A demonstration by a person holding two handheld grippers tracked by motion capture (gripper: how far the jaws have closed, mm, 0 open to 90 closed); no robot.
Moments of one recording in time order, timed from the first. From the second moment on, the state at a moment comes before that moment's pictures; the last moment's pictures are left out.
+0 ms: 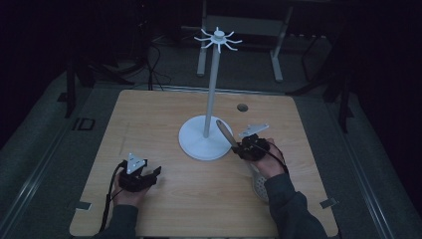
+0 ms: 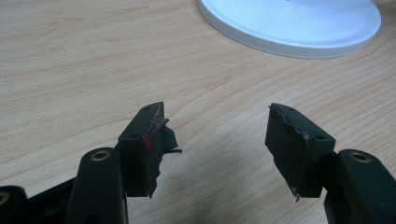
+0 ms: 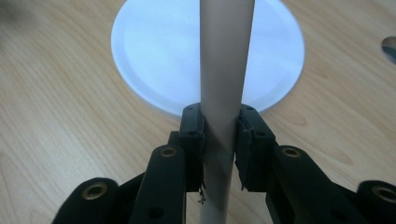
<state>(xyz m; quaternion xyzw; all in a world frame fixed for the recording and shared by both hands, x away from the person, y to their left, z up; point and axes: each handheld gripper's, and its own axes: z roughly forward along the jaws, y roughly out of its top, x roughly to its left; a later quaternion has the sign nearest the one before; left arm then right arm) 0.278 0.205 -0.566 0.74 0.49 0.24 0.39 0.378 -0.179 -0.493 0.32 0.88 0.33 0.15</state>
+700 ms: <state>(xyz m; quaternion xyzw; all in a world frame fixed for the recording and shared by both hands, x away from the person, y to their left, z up) 0.278 0.205 -0.566 0.74 0.49 0.24 0.39 0.378 -0.188 -0.466 0.32 0.84 0.39 0.17</state>
